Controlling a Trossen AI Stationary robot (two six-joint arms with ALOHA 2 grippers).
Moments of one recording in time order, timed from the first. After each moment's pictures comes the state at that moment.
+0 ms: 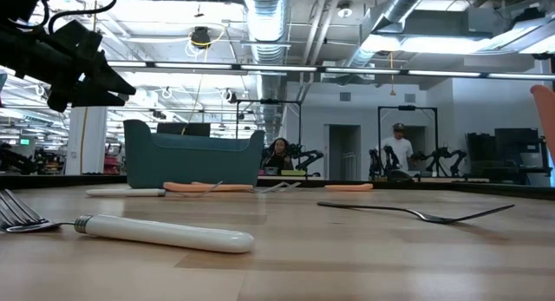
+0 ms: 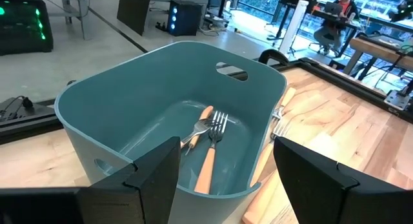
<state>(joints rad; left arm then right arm) -0.01 0.04 0.21 -0.53 -0.77 -0.49 0.92 1.41 1.05 -1.16 0.07 2.15</state>
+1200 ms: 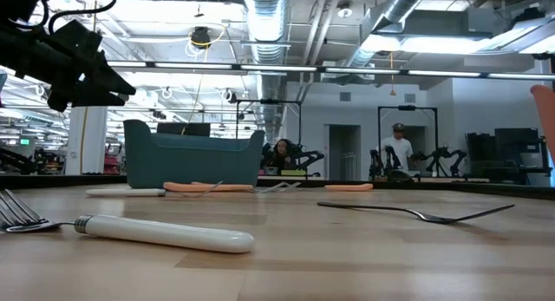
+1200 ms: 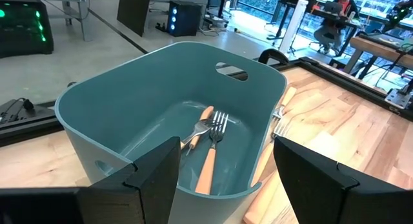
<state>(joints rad) -0.01 0.04 0.21 -0.52 -0.77 -0.48 0.91 1.45 0.82 -0.83 0.05 2.15</state>
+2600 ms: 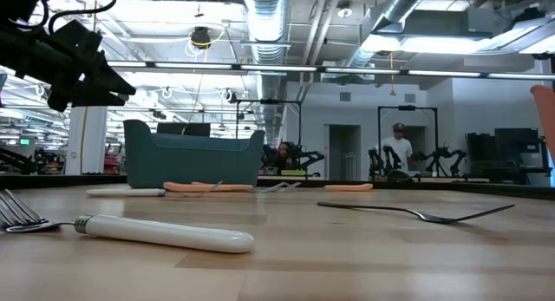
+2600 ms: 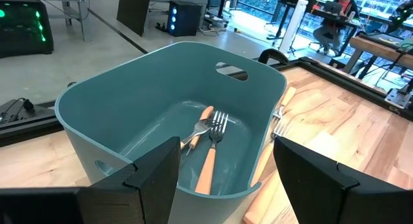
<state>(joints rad) -0.01 0.04 0.21 -0.53 -0.77 -0.48 0.91 1.45 0.82 -0.83 0.05 2.13</state>
